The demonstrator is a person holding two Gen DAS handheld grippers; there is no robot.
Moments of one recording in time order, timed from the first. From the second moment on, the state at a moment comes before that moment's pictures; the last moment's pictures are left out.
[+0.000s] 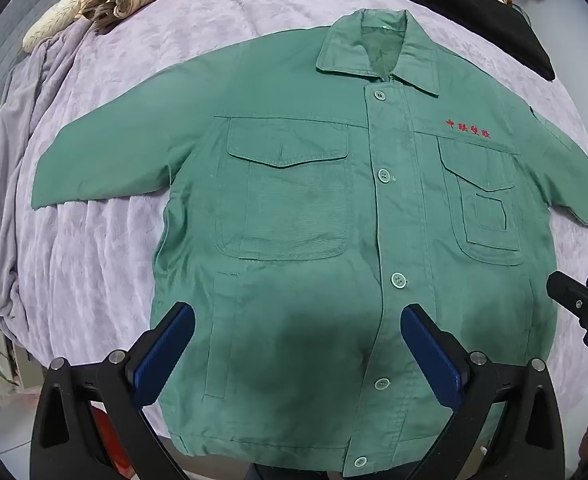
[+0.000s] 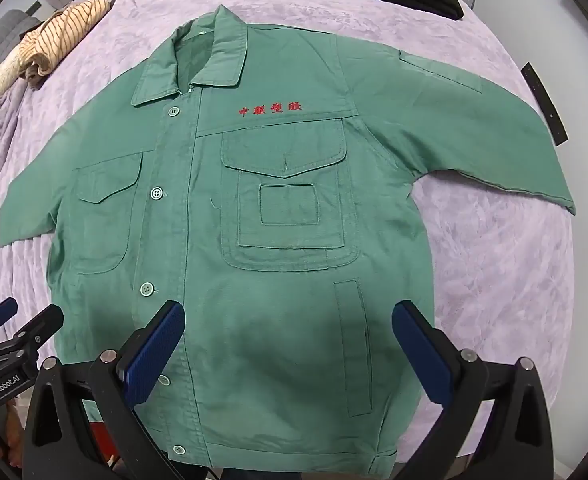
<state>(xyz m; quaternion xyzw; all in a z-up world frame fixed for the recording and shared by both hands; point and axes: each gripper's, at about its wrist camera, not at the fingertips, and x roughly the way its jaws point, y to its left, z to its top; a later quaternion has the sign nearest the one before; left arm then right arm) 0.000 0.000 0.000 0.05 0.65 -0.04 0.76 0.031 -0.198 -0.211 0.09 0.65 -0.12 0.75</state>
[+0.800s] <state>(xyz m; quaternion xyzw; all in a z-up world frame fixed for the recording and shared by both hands) 0.000 0.000 0.001 0.05 0.65 -0.04 0.76 0.031 -0.198 -0.211 0.09 0.65 -0.12 0.75</state>
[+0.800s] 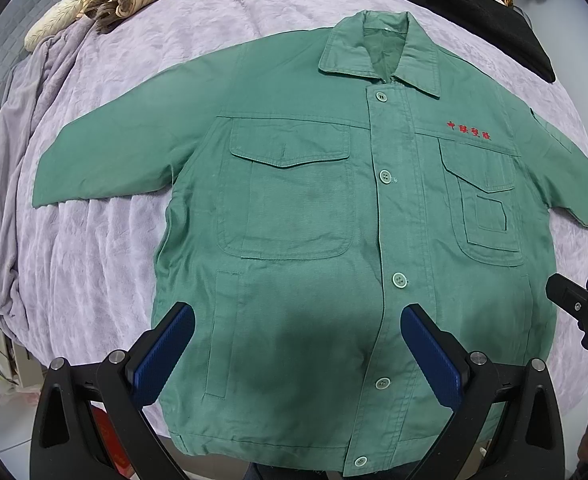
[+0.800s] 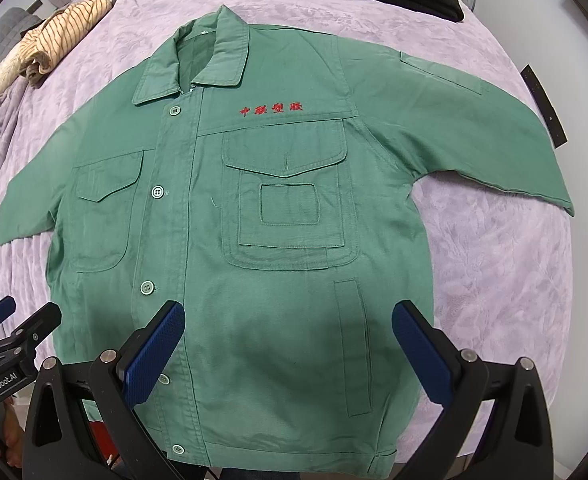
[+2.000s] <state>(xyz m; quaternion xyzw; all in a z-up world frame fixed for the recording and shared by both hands) 0.000 0.011 0.005 0.05 0.65 -0.04 0.76 0.031 -0.195 -0.212 0.08 0.65 -0.12 0.75</state>
